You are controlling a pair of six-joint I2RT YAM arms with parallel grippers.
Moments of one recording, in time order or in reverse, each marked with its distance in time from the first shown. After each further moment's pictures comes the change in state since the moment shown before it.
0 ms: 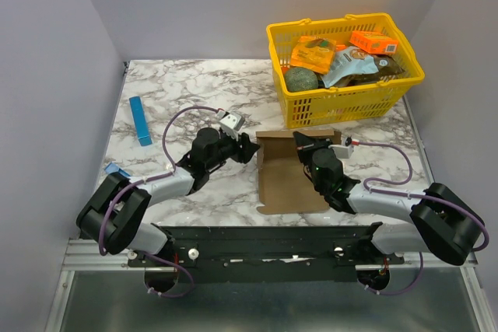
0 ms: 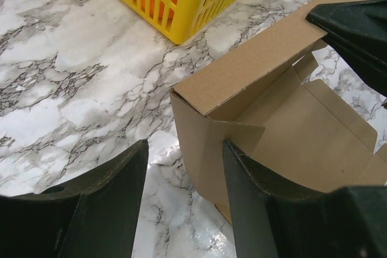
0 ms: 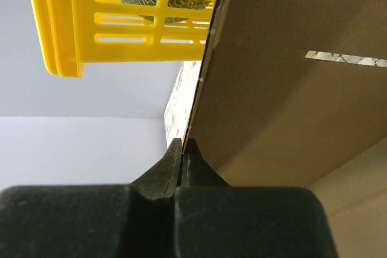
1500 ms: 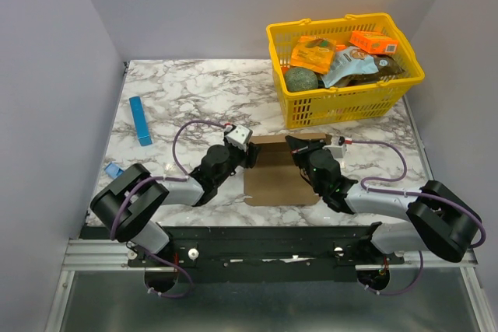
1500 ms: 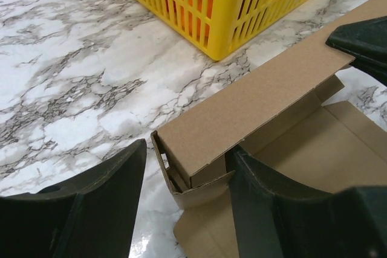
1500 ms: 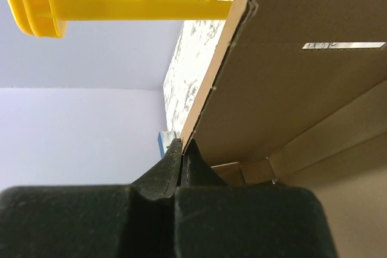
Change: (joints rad) left arm -0.141 0.114 -0.094 0.303 -0.352 0.147; right arm 0.014 0.026 0.000 0.006 -0.085 0.013
